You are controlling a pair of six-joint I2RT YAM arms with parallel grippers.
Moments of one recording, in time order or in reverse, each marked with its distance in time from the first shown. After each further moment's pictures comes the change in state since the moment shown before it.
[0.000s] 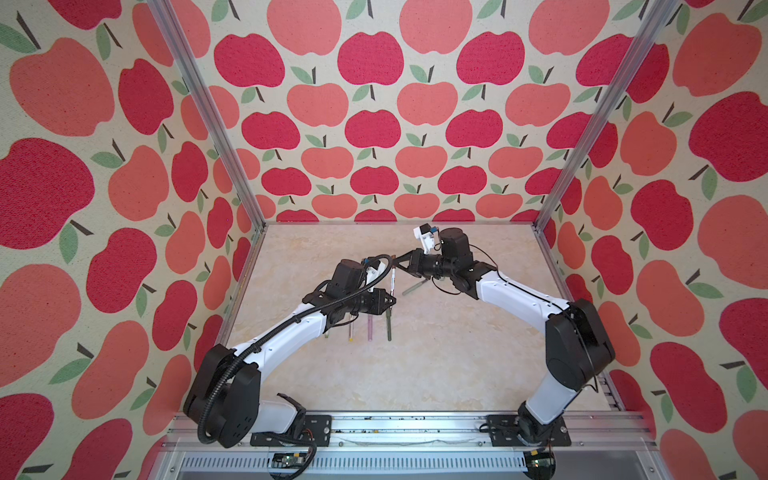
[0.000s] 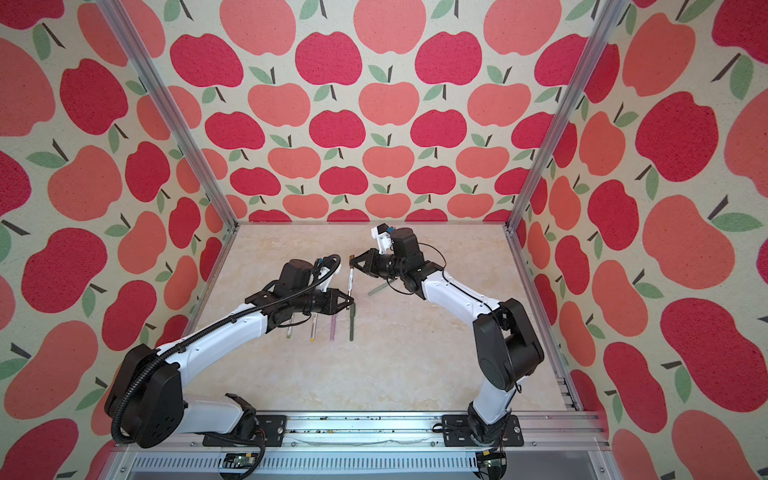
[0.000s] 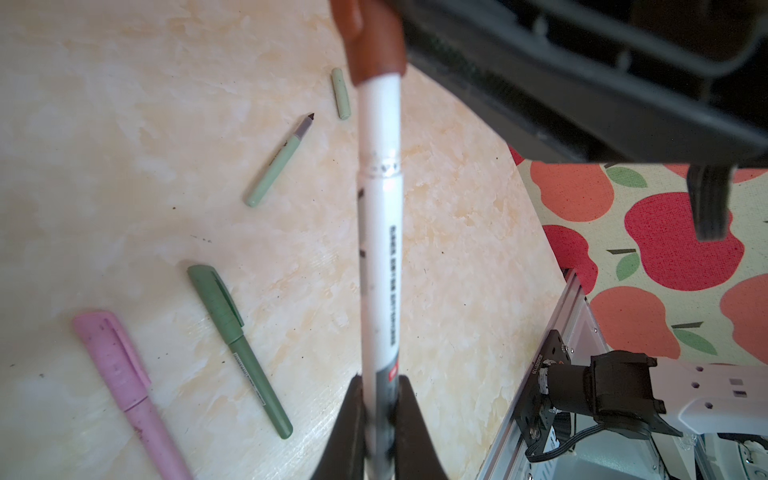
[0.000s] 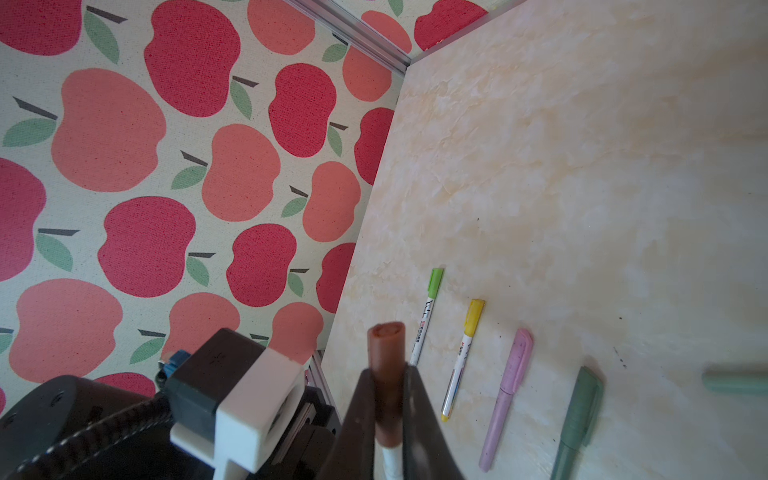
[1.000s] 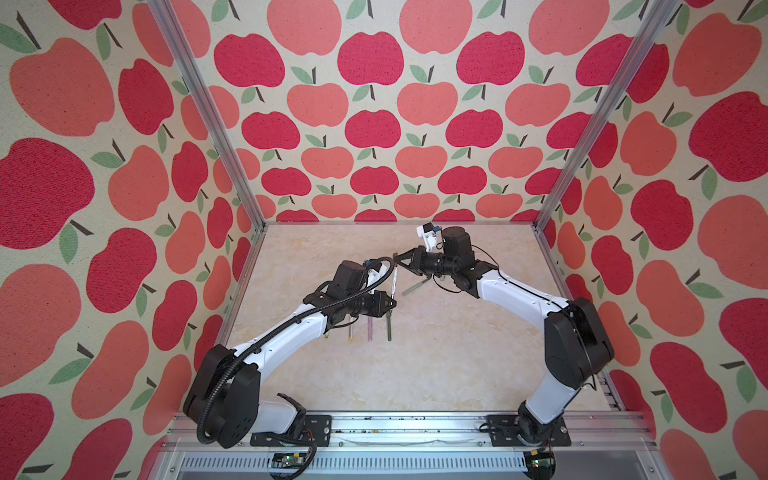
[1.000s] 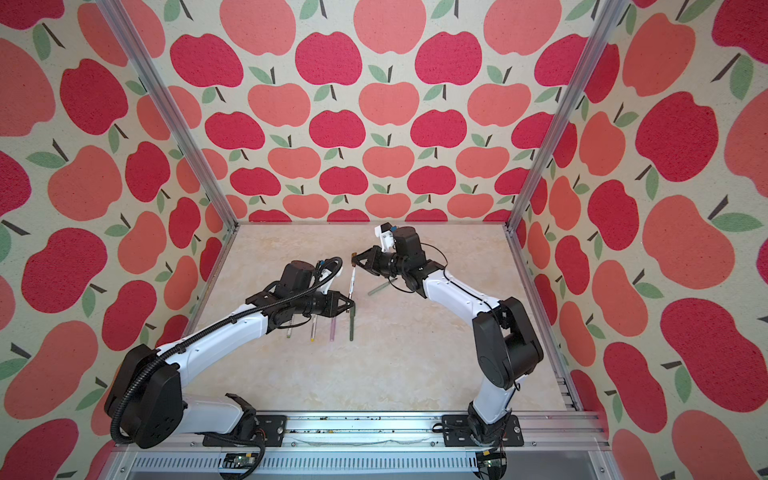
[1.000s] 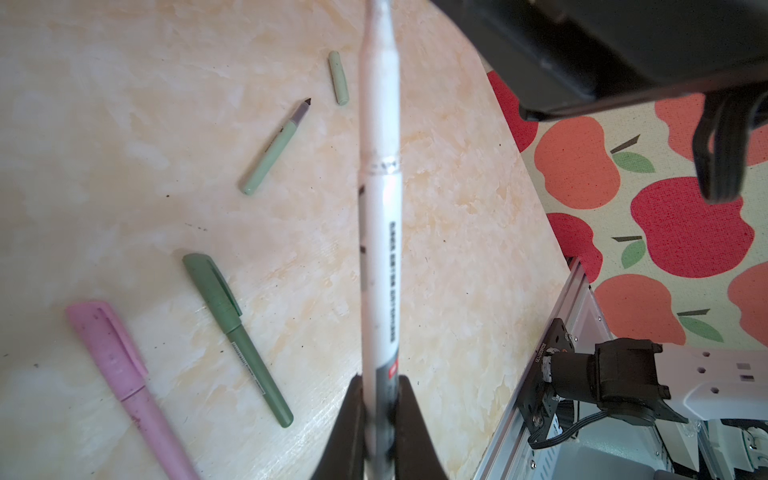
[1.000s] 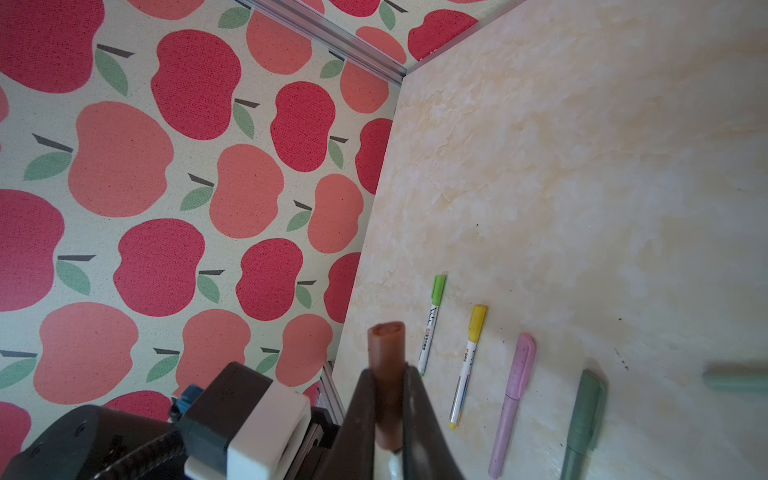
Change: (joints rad) left arm -0.012 -0.002 0.000 -0.029 0.000 0.022; right arm -0.024 0.013 0.005 0.022 -0.008 0.061
